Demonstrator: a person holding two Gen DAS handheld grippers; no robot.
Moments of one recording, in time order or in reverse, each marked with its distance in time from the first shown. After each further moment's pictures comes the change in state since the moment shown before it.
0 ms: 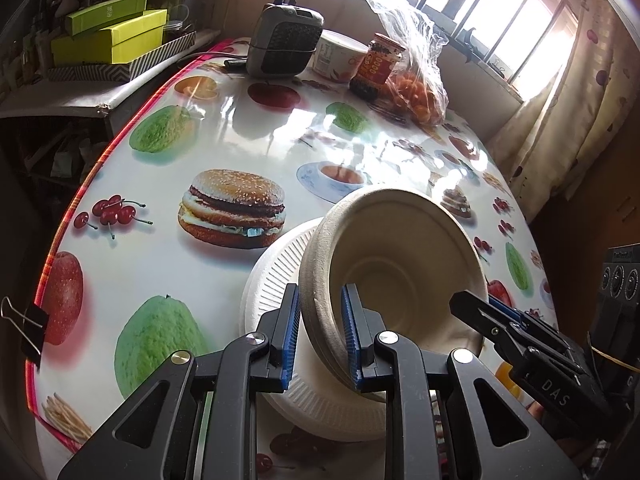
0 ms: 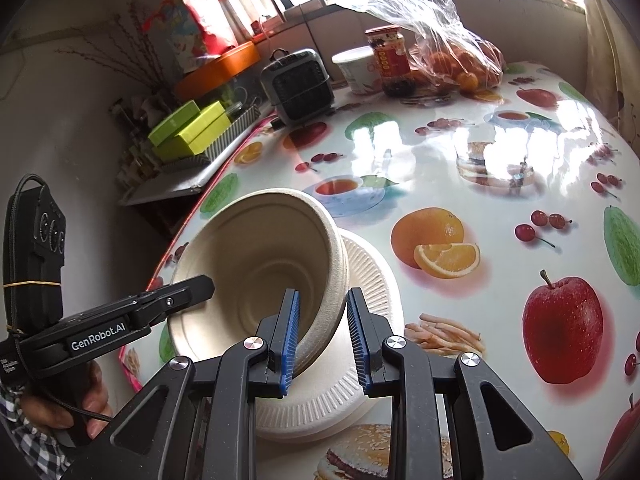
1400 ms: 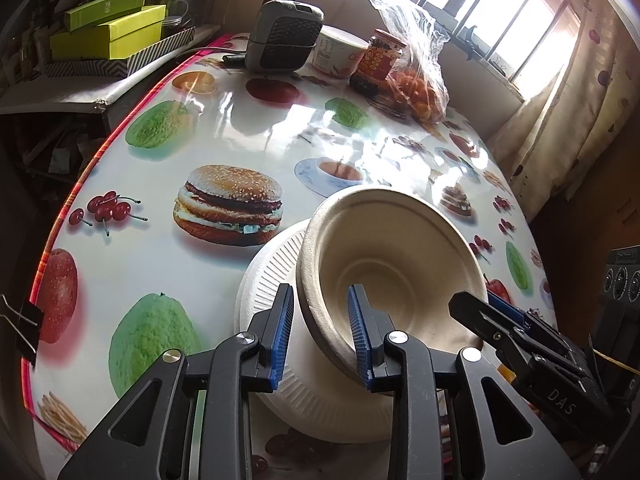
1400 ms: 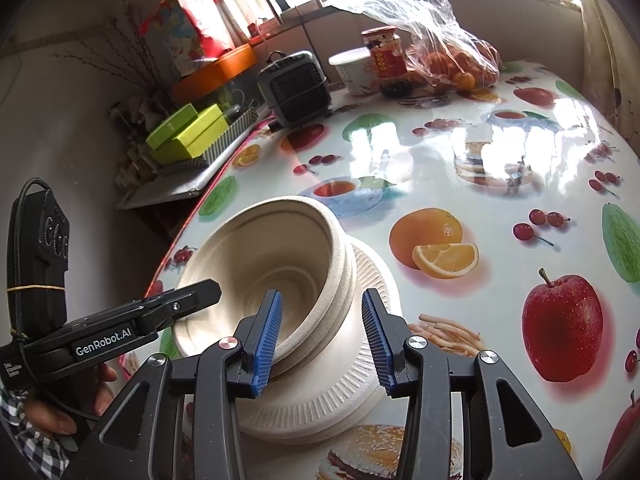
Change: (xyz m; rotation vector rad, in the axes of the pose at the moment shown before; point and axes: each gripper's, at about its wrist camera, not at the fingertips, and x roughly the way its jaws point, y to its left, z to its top) left arm 0.004 0.000 -0.001 -0.002 0.010 -0.005; right arm 0.001 -0.003 -0.001 0.006 -0.007 -0.003
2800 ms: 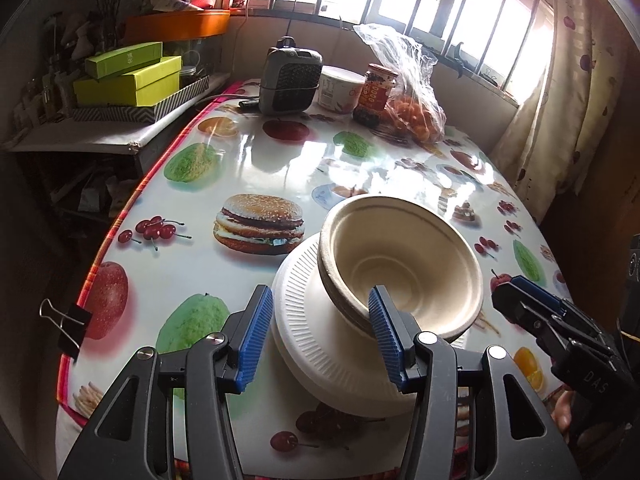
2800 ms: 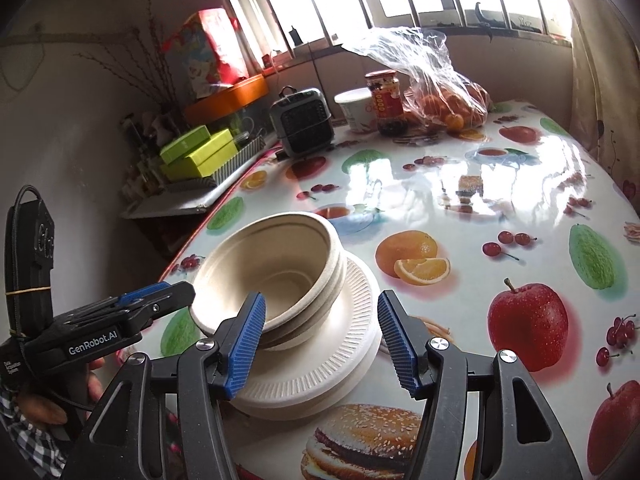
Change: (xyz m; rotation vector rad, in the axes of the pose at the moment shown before) left arm -0.043 -0.004 -0.028 0.090 -0.154 0.098; right arm -0.046 0.008 -0.024 -0.065 -0.138 -0.029
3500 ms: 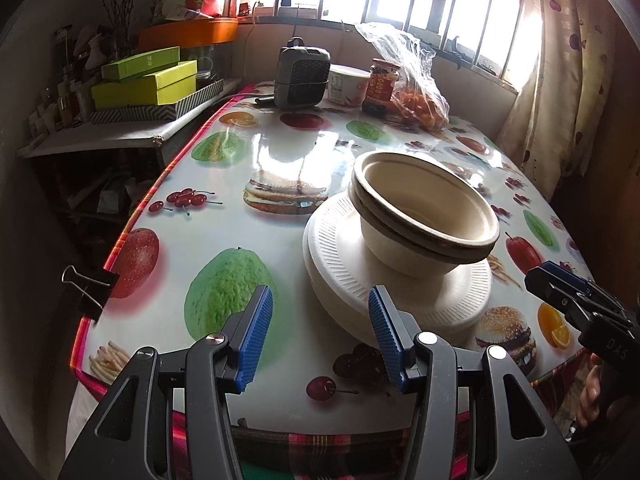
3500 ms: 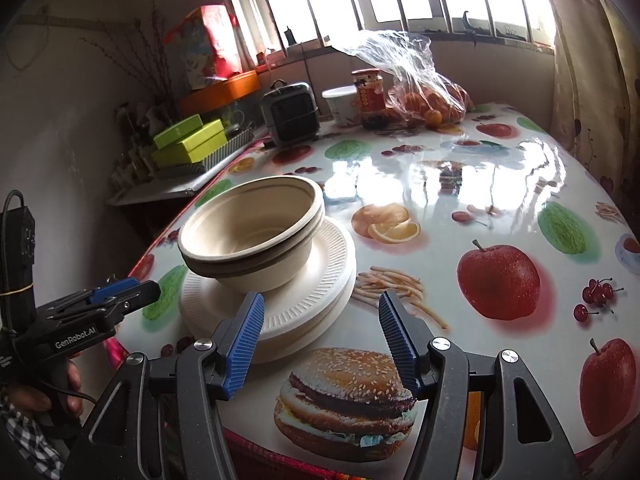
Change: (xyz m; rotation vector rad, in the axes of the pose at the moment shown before) left arm -0.014 0.013 -0.051 0.046 -0.032 0.047; right arm -0.021 -0.003 -0.045 -0.033 -0.012 -0.069
